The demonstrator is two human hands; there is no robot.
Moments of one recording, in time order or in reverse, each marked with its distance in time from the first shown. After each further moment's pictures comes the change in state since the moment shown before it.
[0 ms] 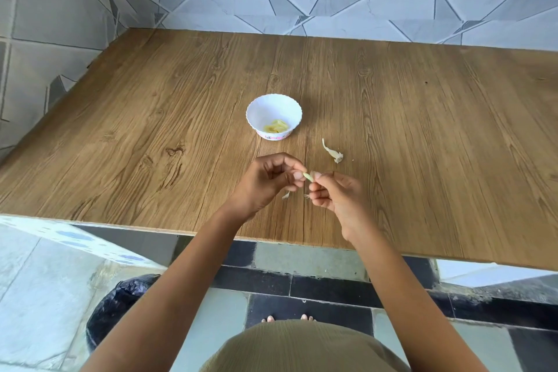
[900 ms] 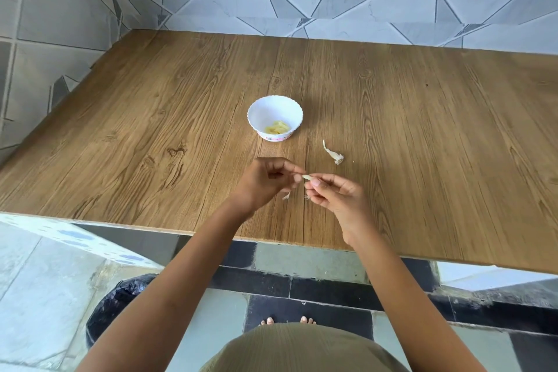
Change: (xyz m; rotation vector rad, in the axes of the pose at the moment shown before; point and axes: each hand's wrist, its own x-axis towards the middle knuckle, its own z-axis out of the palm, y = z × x) left_hand 0.001 0.004 -0.003 0.133 0.062 -0.149; right_hand -0.001 0.009 -0.006 0.001 -0.066 -0.119
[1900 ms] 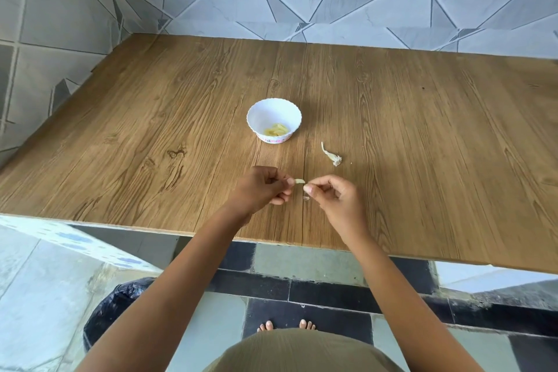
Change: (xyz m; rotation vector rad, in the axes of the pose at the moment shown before) left_hand -0.006 -0.005 -0.001 -0.059 0.005 -0.160; right_hand 0.009 0.018 -0.007 -0.536 0.045 -0.334
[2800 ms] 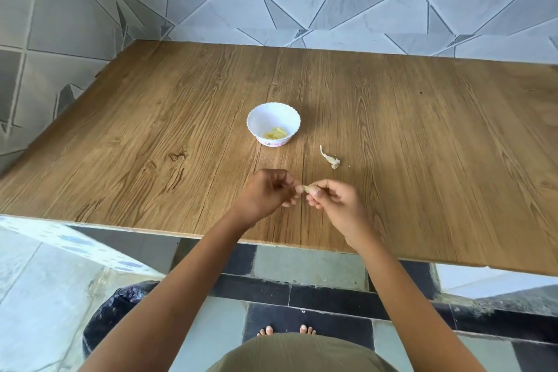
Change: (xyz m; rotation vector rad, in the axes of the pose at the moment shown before) left_hand 0.000 -0.001 0.009 0.169 -0.024 0.215; right_hand -0.001 -0.009 -0.013 0.112 -0.160 0.126
